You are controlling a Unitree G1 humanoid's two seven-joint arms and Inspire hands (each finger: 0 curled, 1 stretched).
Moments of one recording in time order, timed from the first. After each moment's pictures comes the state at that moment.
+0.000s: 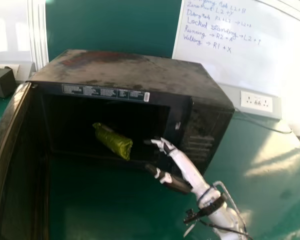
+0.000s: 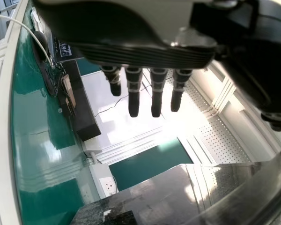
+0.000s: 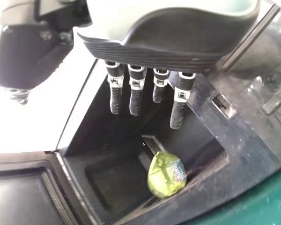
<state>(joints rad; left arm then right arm) 1.17 -0.08 0.49 -0.39 -0.25 -1.01 -0.12 -0.35 -0.49 0.14 0.37 -0.19 -0.75 0.24</state>
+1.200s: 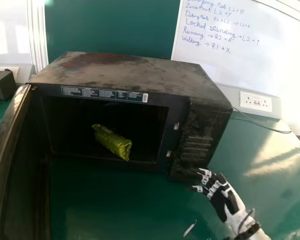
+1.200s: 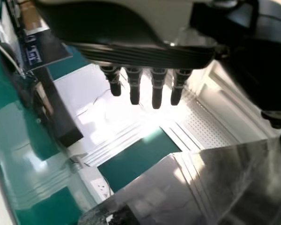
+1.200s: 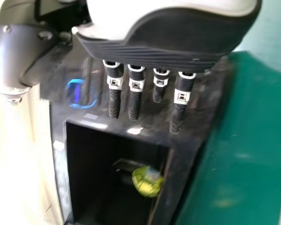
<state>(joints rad) 1.06 -0.07 0.65 -0.33 -0.12 -1.08 -0.13 -0.08 -0.53 -0.17 0.25 0.45 -0.26 0.74</state>
